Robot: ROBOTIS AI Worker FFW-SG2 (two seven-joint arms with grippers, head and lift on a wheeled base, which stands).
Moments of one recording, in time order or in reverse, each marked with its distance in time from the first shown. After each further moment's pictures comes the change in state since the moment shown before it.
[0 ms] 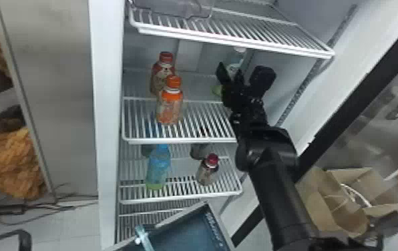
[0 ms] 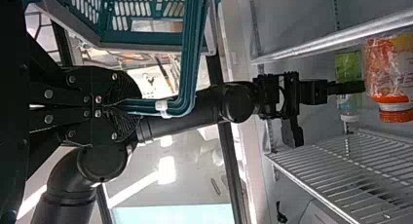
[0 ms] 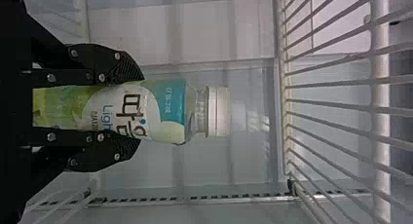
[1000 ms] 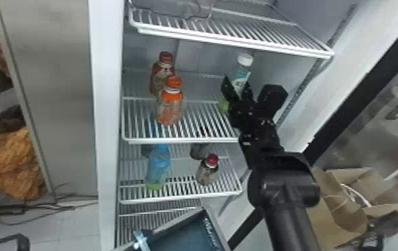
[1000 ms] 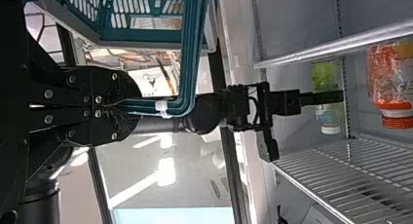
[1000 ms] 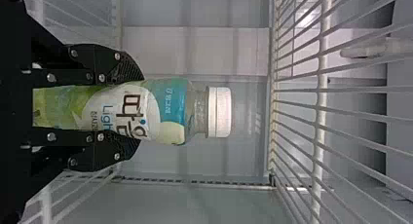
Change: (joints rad) left arm 0.012 0.004 0.006 0.000 -0.002 0.008 0.000; right arm 0.325 0.012 -0.046 -0.490 0.064 0.176 -0.010
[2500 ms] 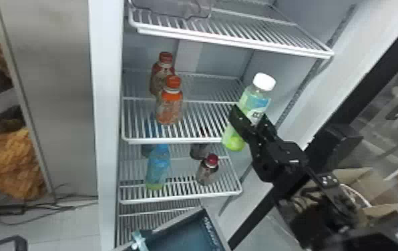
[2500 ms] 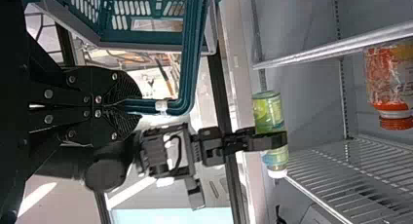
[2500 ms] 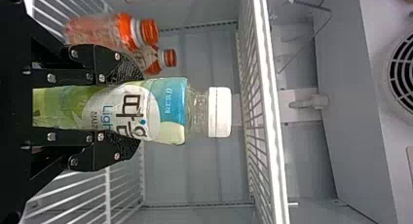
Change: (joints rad) left arm 0.008 -0.003 0.008 -0.002 -0.001 0.001 0.000; right arm 0.605 0.005 -0.093 -0.853 -0.219 0.336 0.081
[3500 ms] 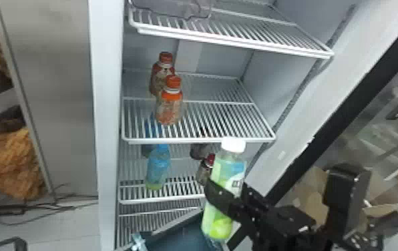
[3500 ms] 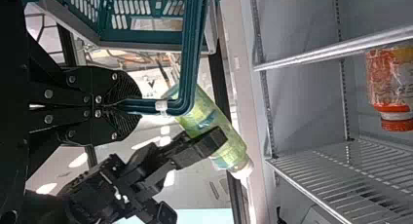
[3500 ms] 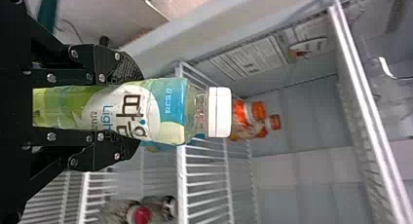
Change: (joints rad) left arm 0.005 0.000 0.001 -0.003 -0.004 0.002 0.000; right arm 0.324 0.038 -0.062 -0.444 -0.191 0.567 0.002
